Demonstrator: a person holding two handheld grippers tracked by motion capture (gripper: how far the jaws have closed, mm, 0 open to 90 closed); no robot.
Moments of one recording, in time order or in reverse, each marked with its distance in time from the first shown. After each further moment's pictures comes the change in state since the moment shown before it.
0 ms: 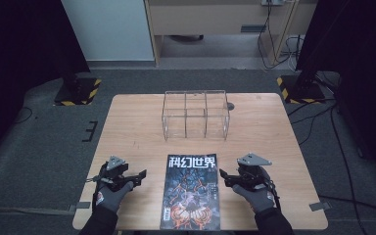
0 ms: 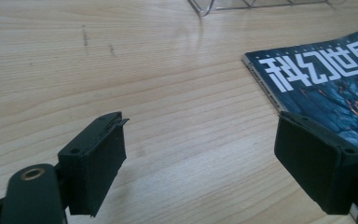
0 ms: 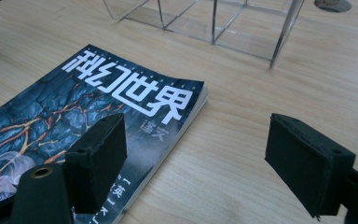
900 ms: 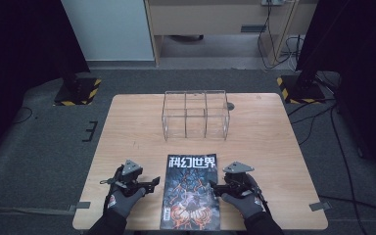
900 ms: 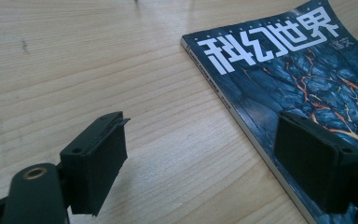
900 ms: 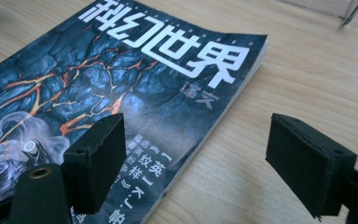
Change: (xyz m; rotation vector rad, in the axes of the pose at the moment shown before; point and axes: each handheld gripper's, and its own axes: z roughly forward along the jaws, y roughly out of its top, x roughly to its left) left arm -0.037 -0.005 0.015 0.044 -0.069 0.080; right arm 0.028 -0.021 0.028 0.105 0.046 -0.042
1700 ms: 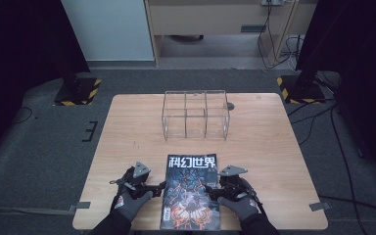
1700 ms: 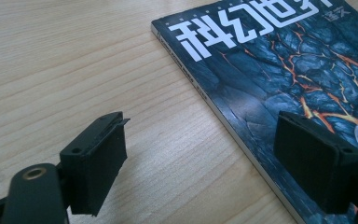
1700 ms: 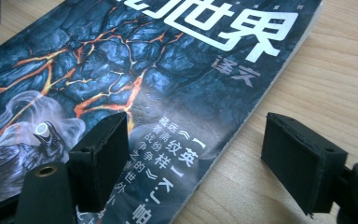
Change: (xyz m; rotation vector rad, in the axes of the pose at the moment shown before) left arm -0.017 -0.001 0.014 0.056 -0.013 0.094; right arm 0.009 -0.009 0.015 0.055 0.061 0.020
